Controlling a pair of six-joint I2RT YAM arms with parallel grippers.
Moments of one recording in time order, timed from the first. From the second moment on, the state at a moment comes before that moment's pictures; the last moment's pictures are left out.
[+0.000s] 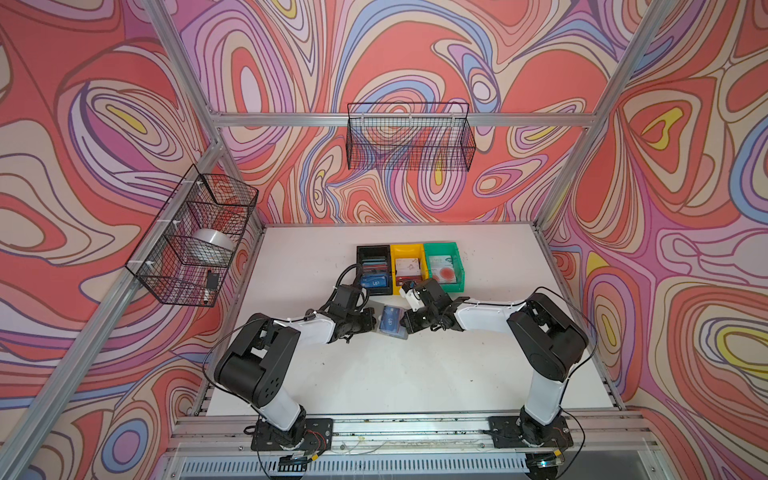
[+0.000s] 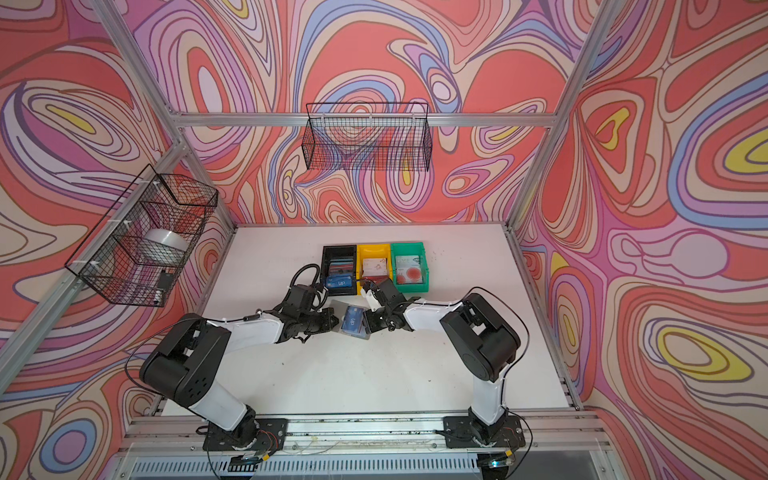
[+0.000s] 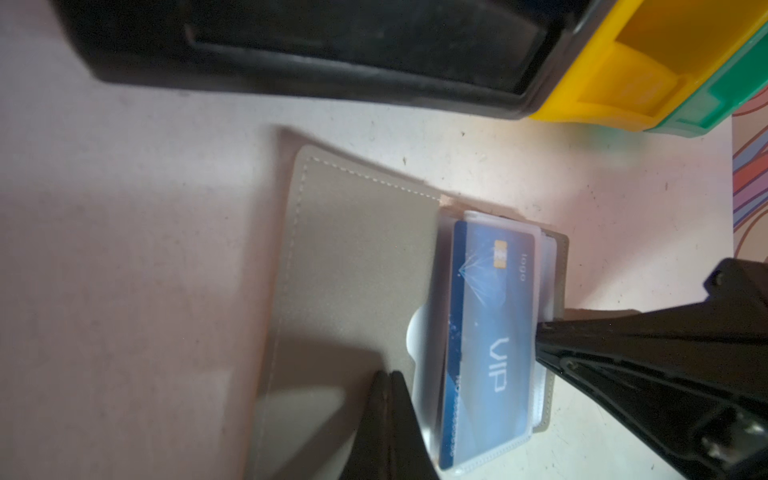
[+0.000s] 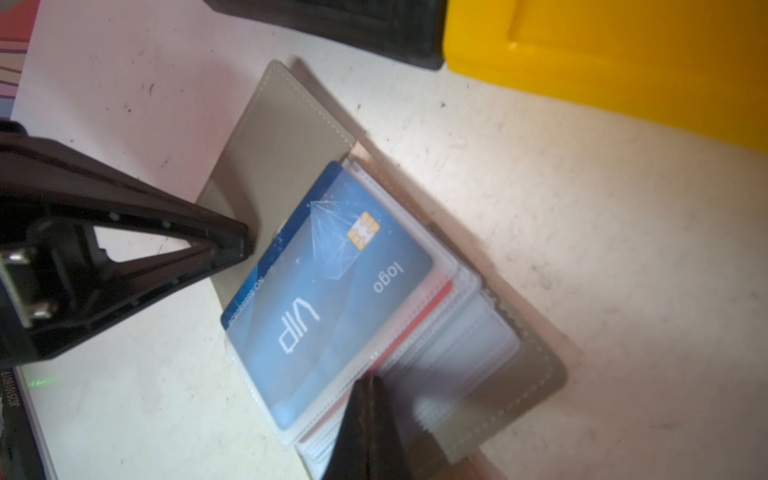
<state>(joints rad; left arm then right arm) -0.44 1.62 0.66 0.05 0.29 -0.59 0.67 1.86 0.99 -0.06 -0.31 0.33</state>
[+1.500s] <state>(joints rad) -0.36 1.71 0.65 0.26 0.53 -0.66 0.67 1.89 1.02 -0.06 -0.30 0.33</state>
